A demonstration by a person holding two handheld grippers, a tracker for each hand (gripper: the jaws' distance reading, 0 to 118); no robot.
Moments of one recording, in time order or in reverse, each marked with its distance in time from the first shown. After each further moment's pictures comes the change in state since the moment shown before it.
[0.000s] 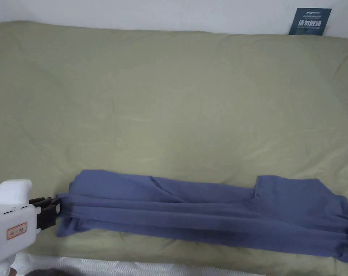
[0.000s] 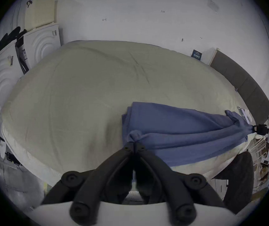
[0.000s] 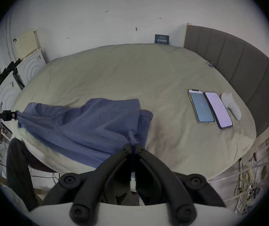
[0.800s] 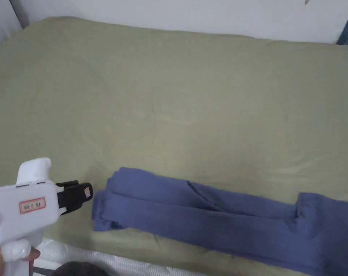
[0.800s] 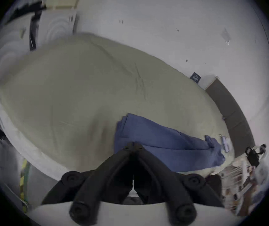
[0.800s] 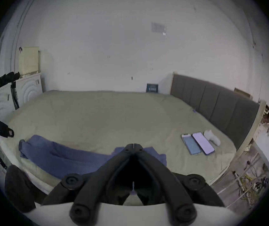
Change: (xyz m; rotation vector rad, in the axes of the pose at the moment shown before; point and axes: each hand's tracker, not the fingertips) left arm -0.034 0.030 0.031 -0.015 -0.165 0.278; right arm -0.183 0.007 0.112 0.502 -0.180 0.001
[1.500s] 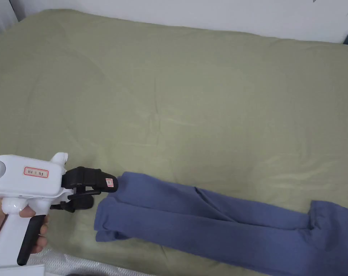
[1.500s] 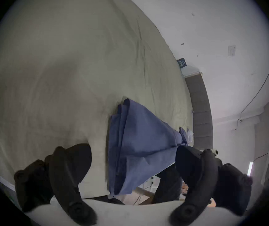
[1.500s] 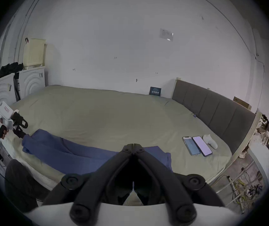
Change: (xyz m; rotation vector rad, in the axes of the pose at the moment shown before) left arm -0.059 0.044 -0.092 -0.381 -0.386 0.259; right arm -0.026 -0.002 0.006 -0.033 -0.008 0.088
